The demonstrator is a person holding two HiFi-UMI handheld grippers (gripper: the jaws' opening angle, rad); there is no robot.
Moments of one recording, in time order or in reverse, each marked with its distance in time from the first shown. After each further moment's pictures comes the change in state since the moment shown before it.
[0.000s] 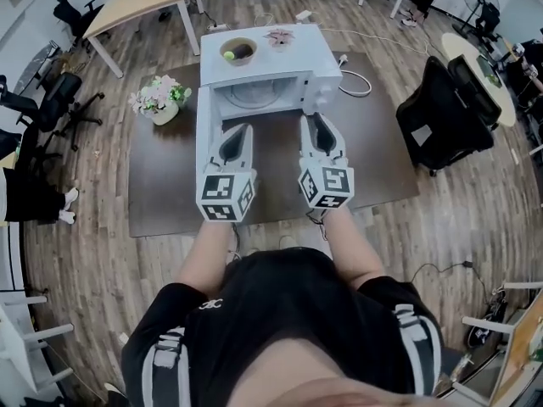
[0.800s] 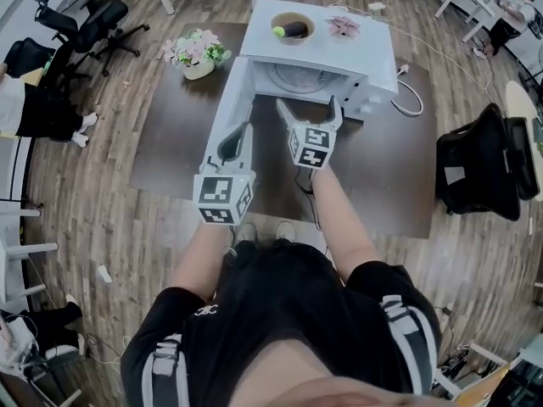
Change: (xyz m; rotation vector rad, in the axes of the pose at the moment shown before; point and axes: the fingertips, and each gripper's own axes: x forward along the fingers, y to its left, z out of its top) left arm -0.008 0.057 -0.049 -0.027 0.099 0.301; right arm 0.148 0.035 -0.160 -0.012 0.273 0.175
